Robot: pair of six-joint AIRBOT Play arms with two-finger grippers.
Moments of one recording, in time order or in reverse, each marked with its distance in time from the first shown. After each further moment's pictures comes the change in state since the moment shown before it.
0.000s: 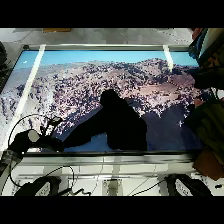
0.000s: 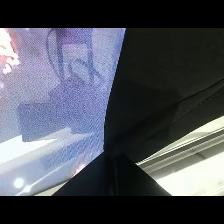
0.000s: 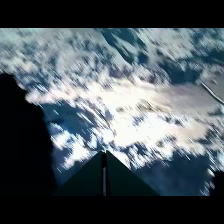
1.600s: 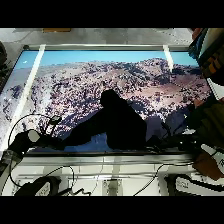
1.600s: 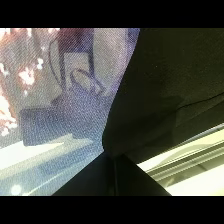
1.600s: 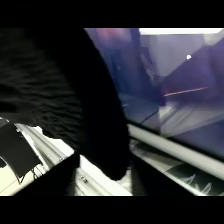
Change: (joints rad) left arm 0.000 0.000 -0.001 -0.019 0.040 -0.005; right arm -0.157 -0.416 -1.085 0.676 -0.100 -0.232
